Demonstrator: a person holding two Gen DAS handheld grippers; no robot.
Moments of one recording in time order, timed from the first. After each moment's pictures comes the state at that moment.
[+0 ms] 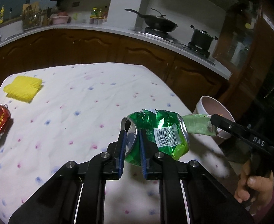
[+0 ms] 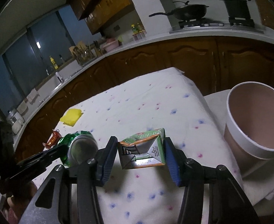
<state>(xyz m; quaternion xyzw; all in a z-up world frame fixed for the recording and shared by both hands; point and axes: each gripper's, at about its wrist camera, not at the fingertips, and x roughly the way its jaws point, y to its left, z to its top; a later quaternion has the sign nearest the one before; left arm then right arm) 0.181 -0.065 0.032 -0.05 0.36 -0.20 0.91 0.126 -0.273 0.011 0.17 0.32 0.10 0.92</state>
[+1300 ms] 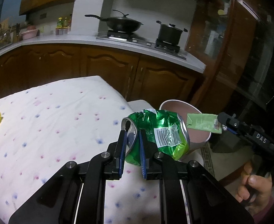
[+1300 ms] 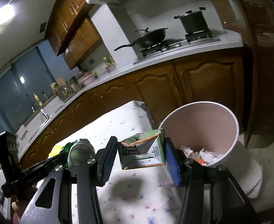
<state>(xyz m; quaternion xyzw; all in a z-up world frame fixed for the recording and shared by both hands) 0.191 -0.188 0.068 -0.01 0.34 -0.28 0.90 0.073 -0.402 0.035 0.24 0.25 0.00 0.94</state>
